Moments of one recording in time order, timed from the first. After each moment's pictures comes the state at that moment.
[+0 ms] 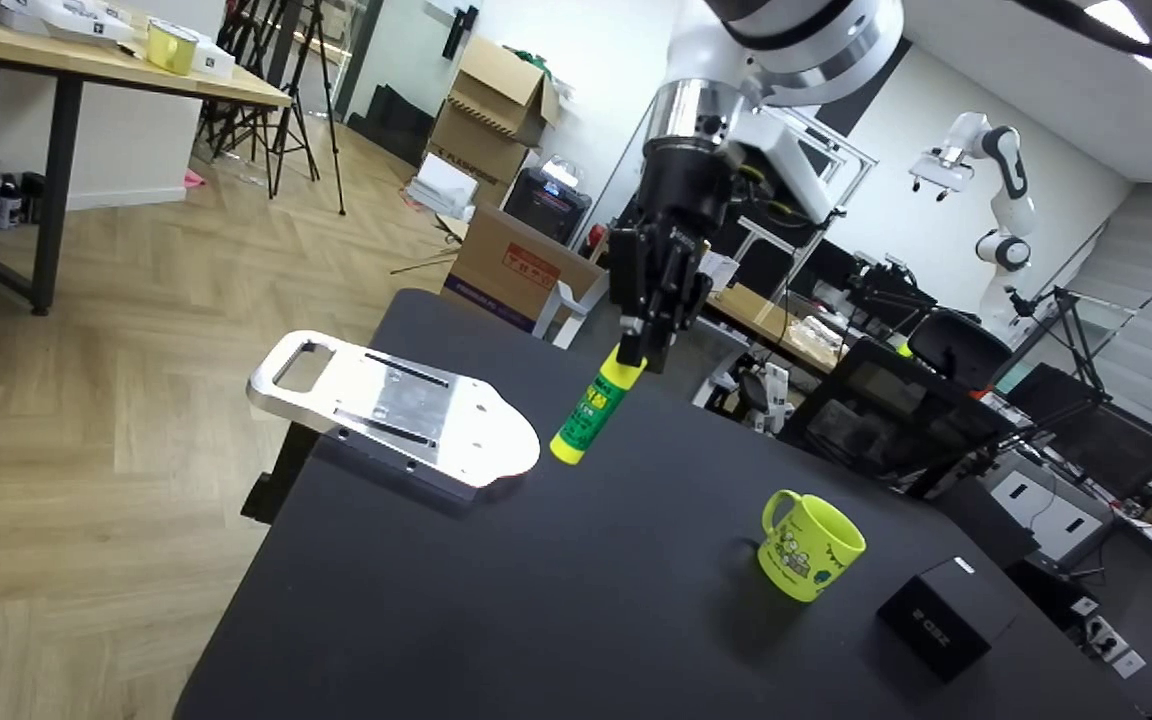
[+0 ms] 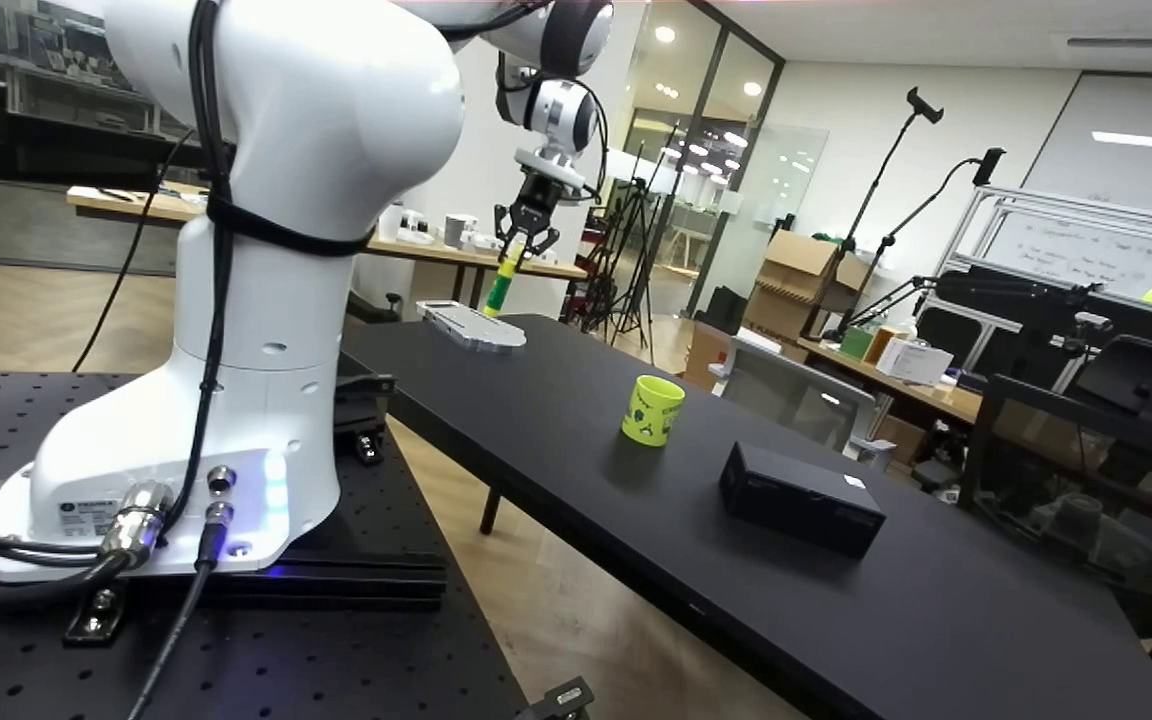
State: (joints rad) arm 0.60 0.84 0.29 -1.11 -0.14 1.47 -0.10
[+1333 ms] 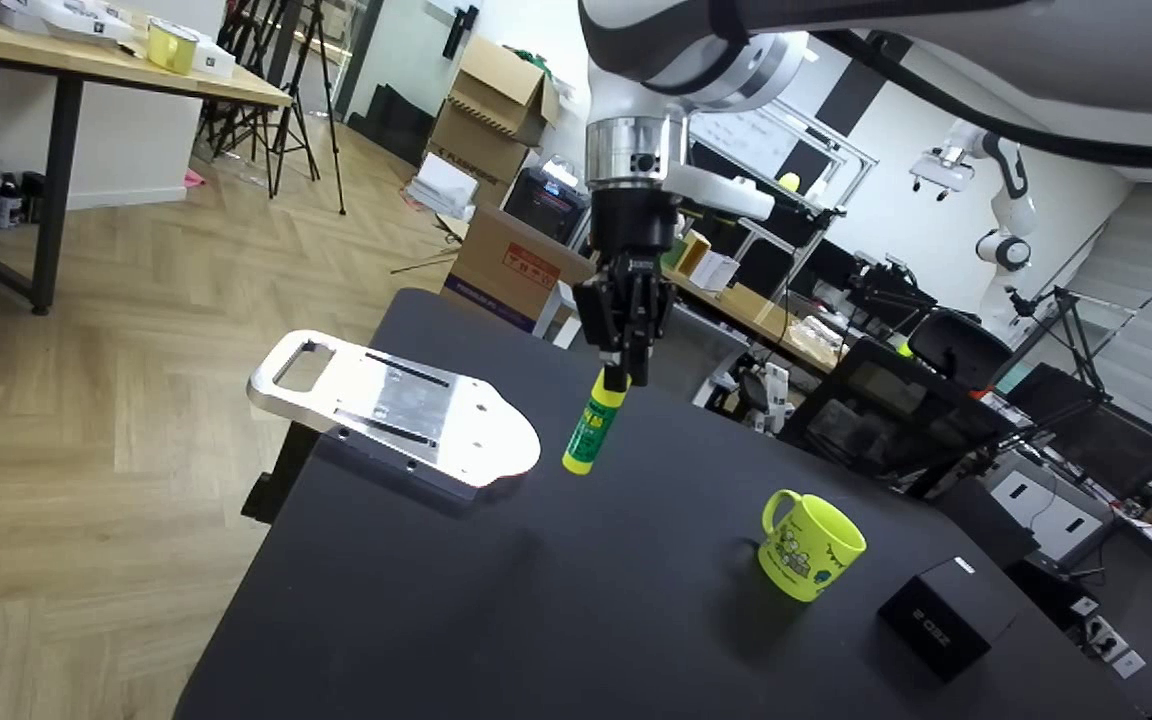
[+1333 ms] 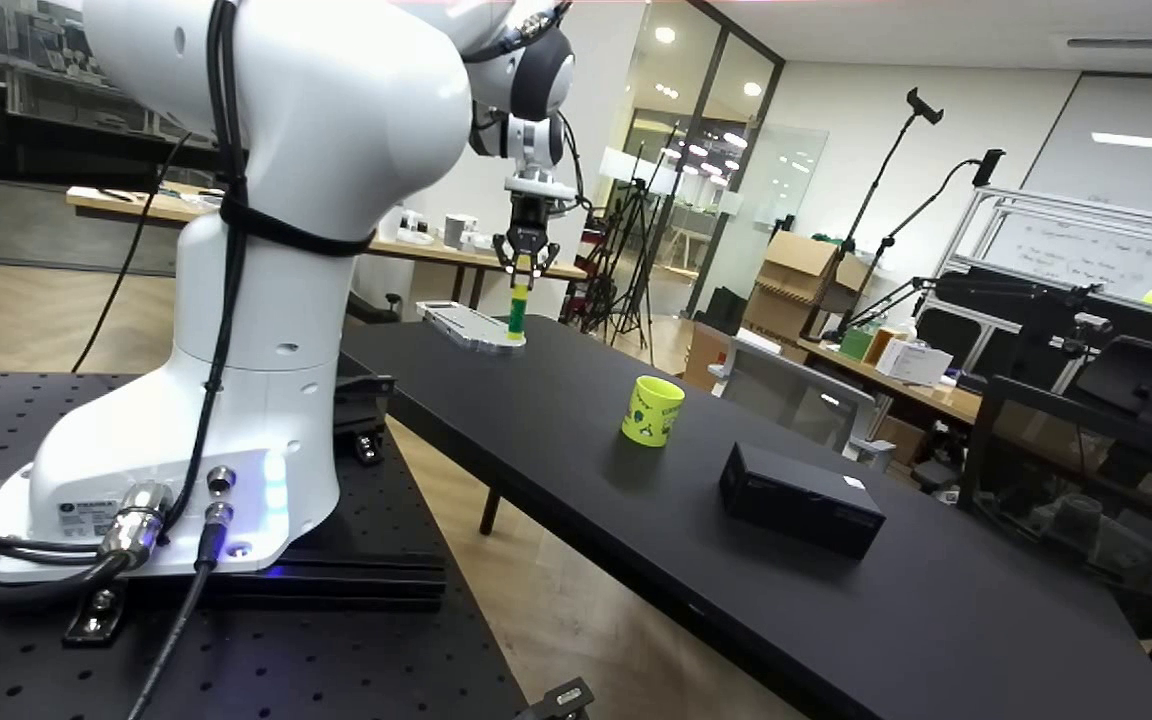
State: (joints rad) arm 0.74 1.00 0.20 -0.90 -0.37 1.43 -0.15
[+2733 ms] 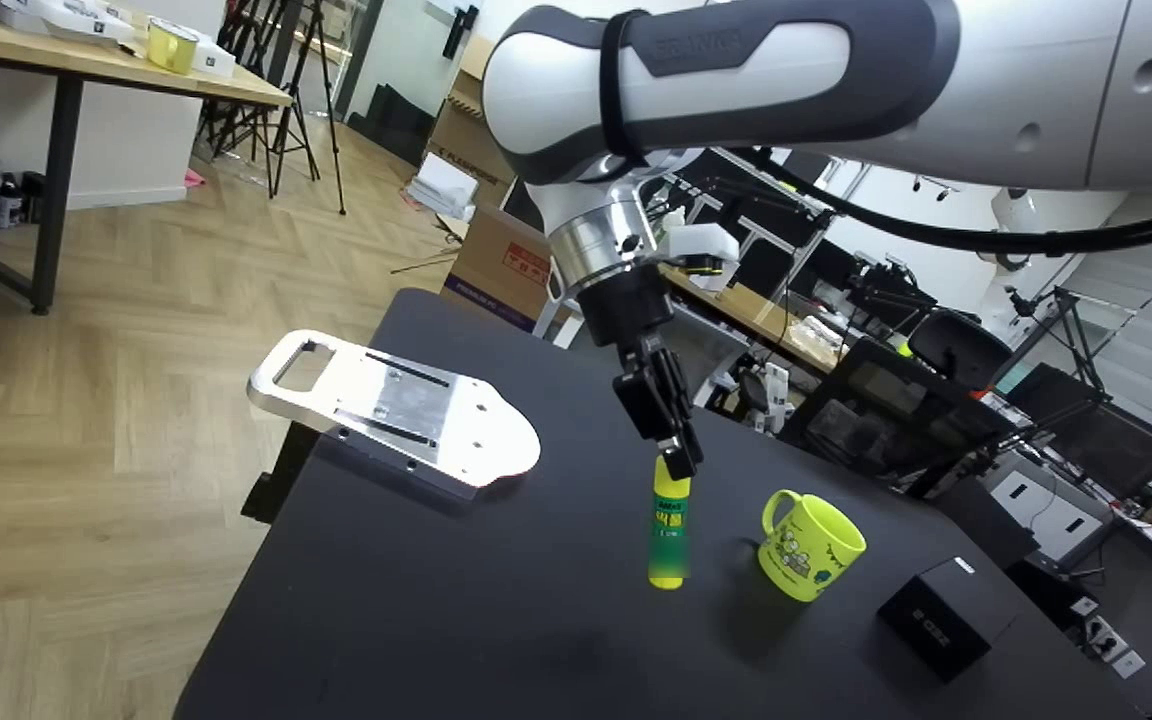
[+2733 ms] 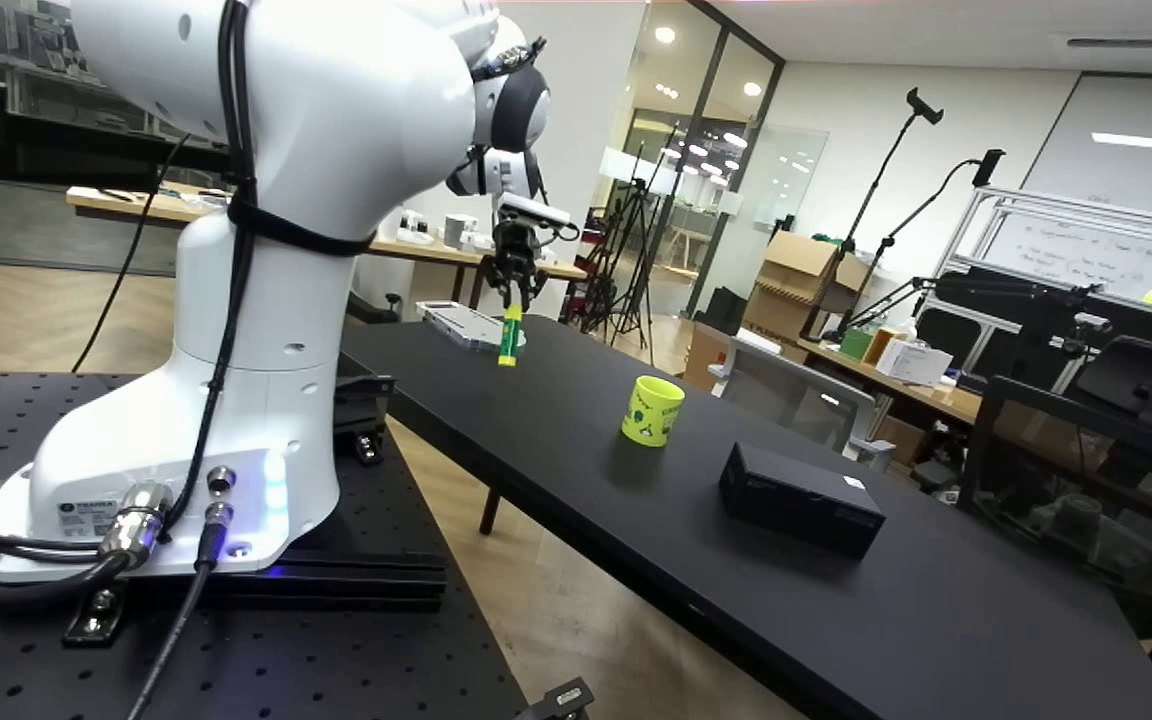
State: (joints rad) arm 0.83 1.14 0.14 -0.83 -0.47 1.10 -0.46
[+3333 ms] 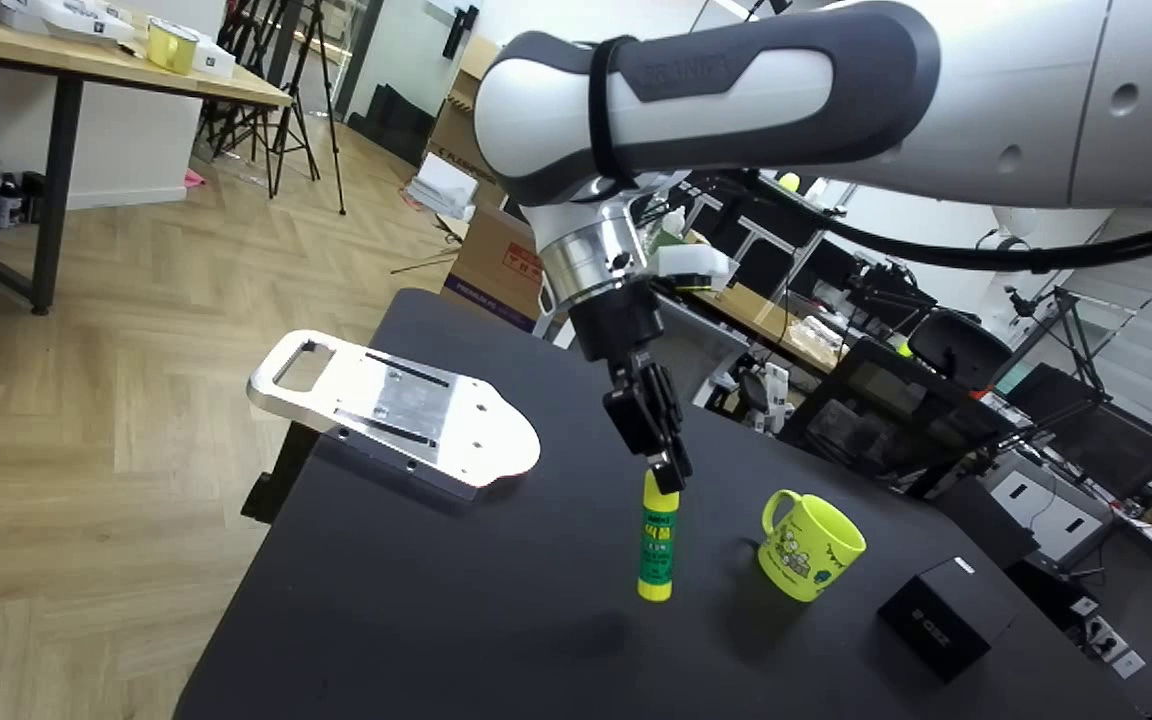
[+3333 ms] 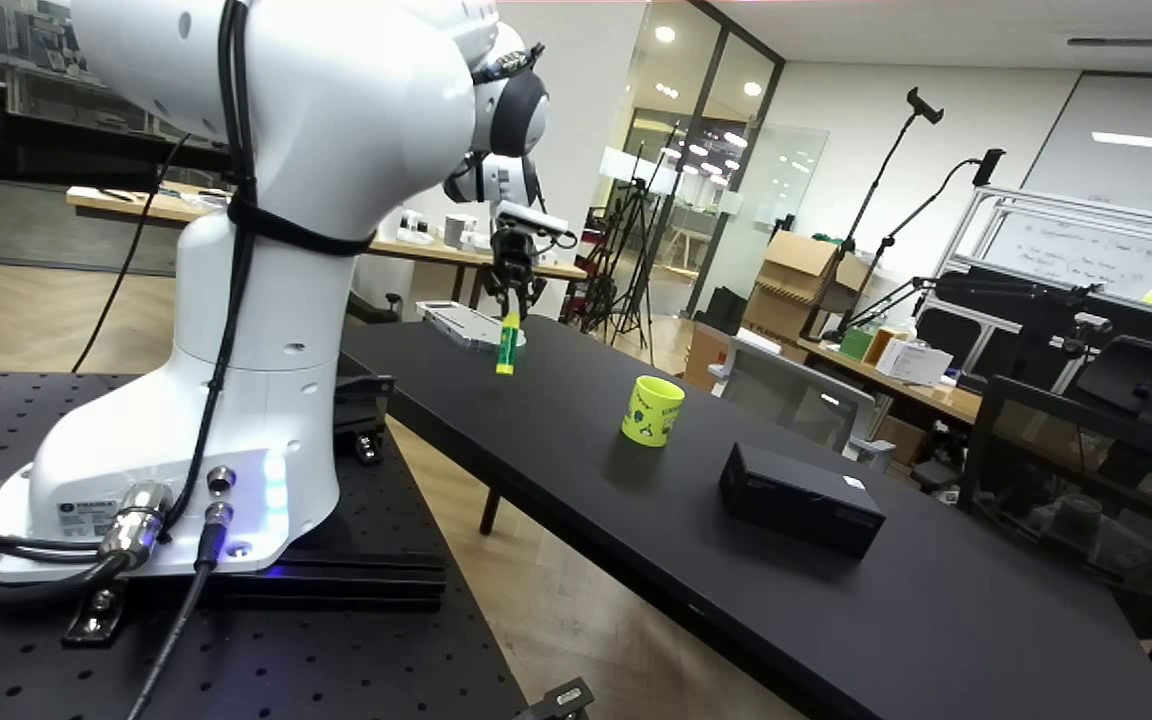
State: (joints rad) arm 0.83 1.16 0.14 -0.84 -0.47 1.13 -0.46
